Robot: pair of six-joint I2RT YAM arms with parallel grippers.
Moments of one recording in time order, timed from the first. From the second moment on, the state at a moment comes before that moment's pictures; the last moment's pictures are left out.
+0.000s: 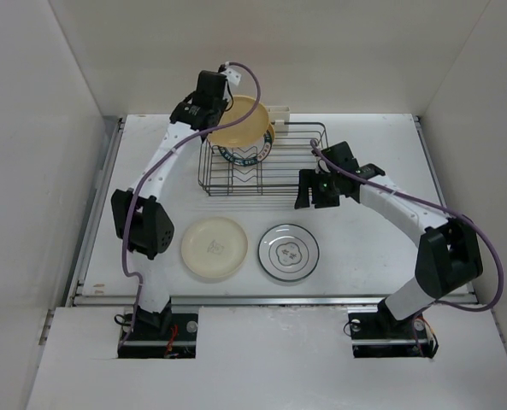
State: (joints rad) left arm -0.38 1.95 2.01 -0.67 -0.38 0.31; right arm 0.43 1.56 1.19 -0.59 -0.21 0.36
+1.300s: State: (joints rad) left arm -0.35 1.89 1.61 -1.44 0.03 0.53; right arm 0.43 1.43 1.08 -0.53 -0.23 0.37
